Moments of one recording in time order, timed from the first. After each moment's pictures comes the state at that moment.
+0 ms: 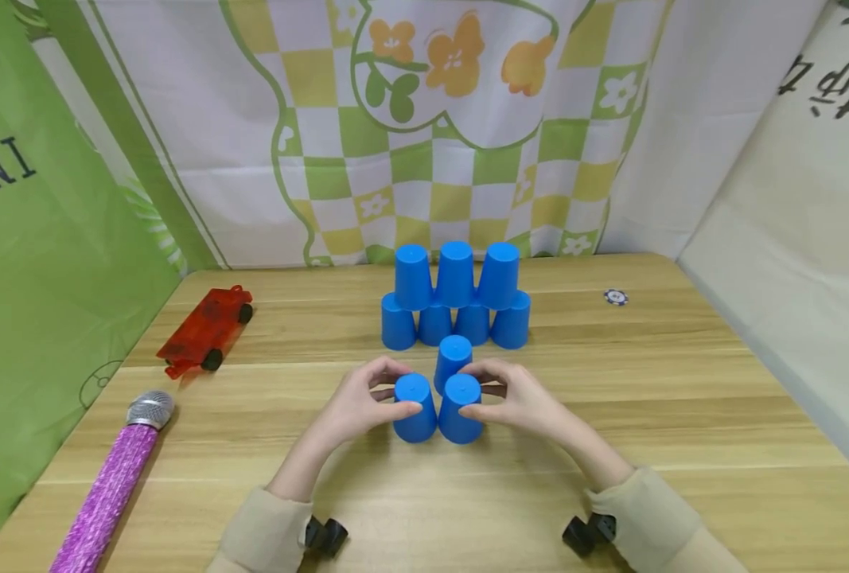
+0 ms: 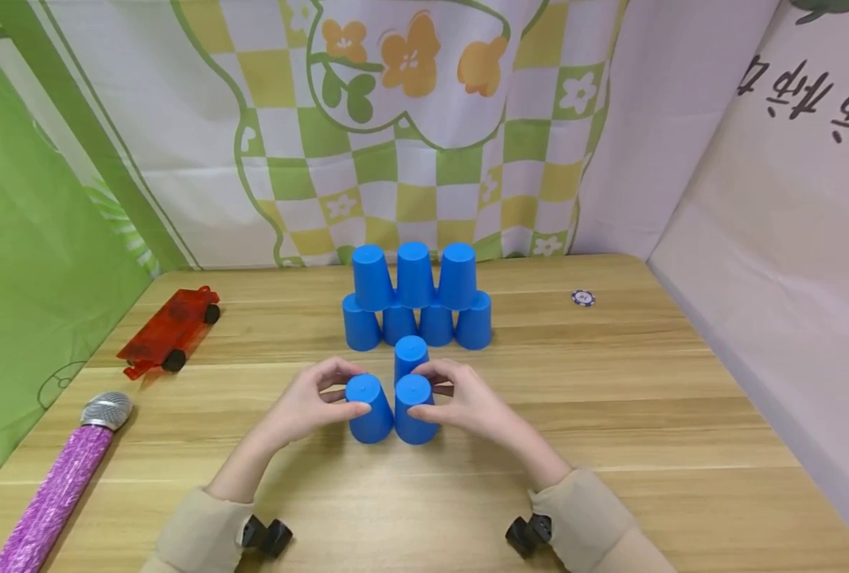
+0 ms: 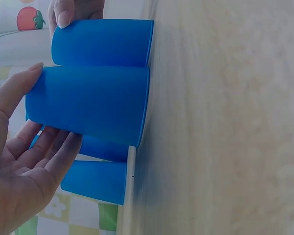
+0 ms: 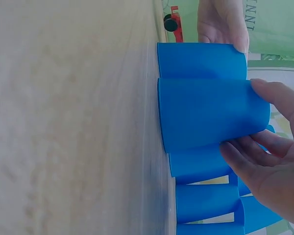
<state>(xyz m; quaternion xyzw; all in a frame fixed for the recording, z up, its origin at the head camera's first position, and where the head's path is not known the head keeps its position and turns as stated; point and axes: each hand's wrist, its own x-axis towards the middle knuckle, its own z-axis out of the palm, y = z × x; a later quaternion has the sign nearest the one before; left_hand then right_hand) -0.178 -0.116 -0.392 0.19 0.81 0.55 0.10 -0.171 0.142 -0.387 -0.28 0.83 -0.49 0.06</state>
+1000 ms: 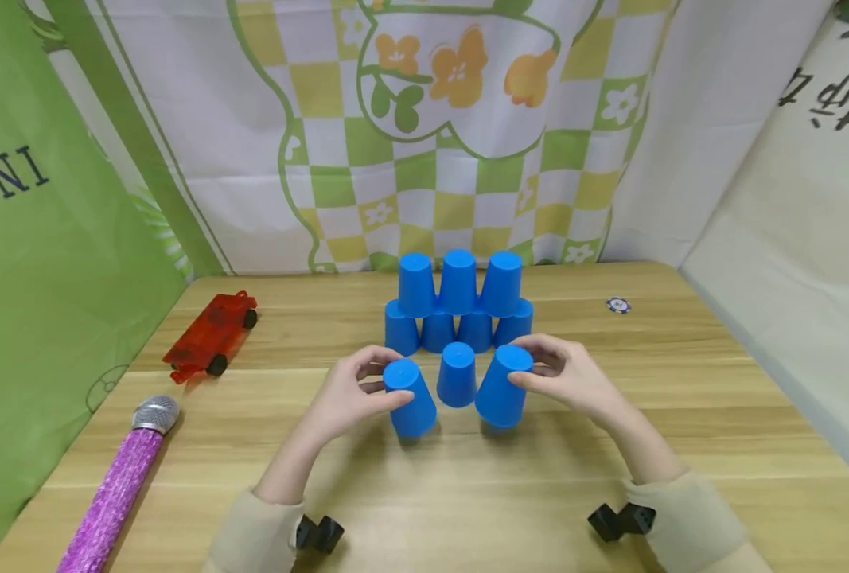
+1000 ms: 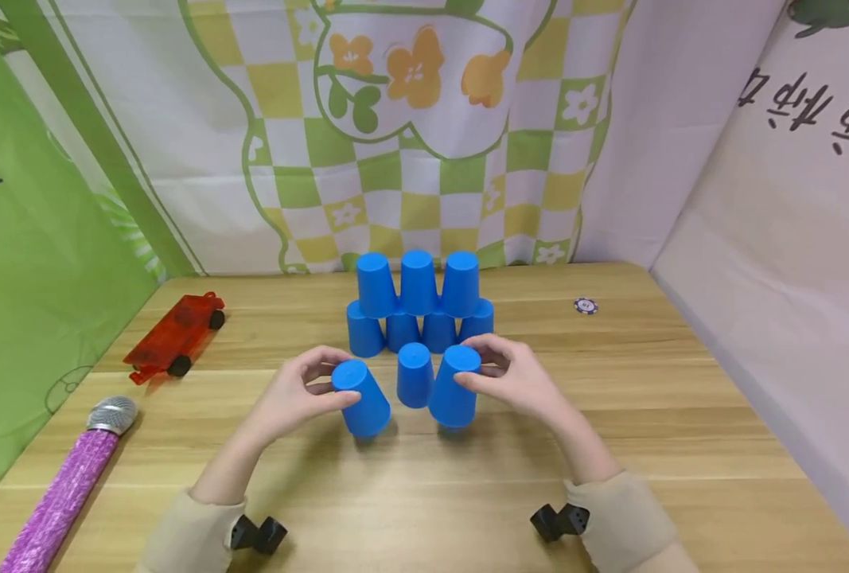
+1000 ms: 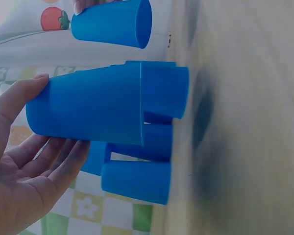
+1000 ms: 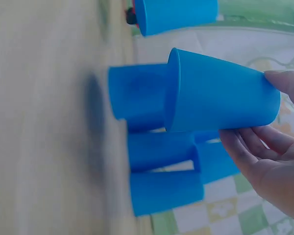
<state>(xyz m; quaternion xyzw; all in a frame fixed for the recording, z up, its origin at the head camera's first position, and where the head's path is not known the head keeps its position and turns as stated) -0.176 -0.125 -0.364 0.16 0.82 0.55 0.06 -0.173 0.187 -0.354 -0.17 0.84 -0.51 0.03</state>
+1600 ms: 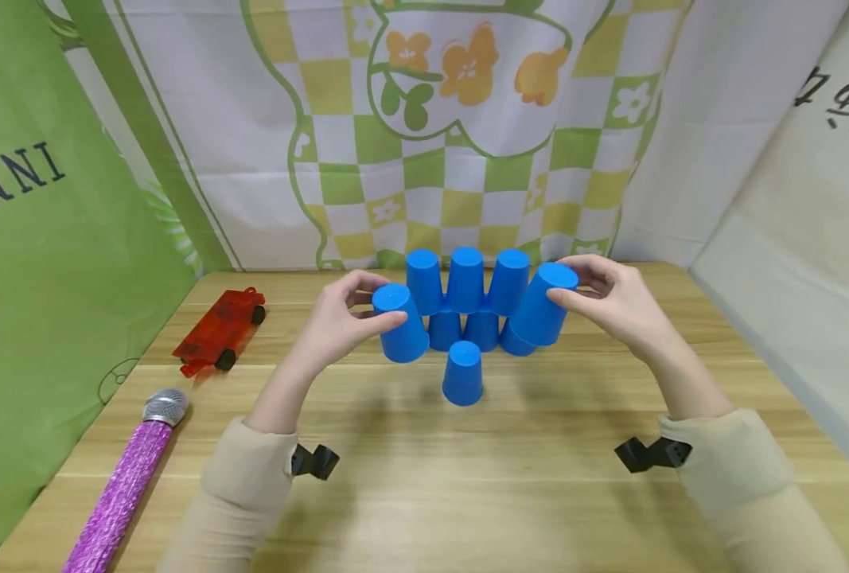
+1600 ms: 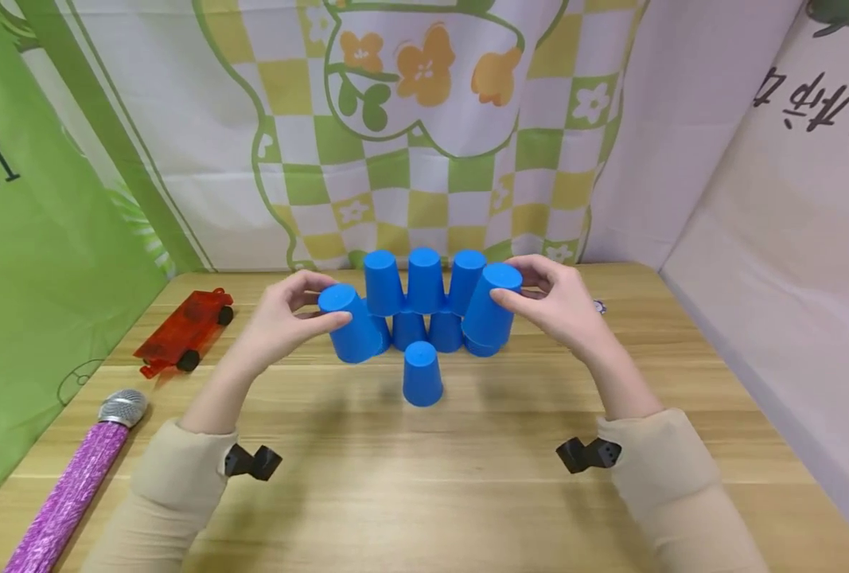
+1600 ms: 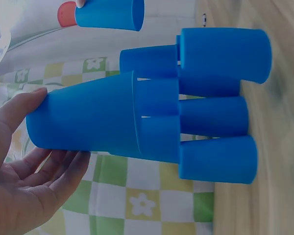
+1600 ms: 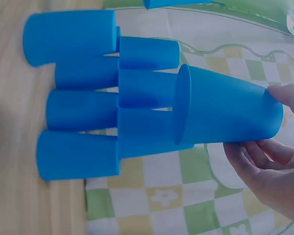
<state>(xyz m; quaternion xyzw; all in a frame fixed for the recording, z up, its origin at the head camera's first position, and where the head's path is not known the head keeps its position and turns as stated) -0.208 -0.132 -0.291 0.16 0.84 0.52 -0.02 -0.200 0.209 -0.277 -0.11 0.88 -0.46 -0.06</state>
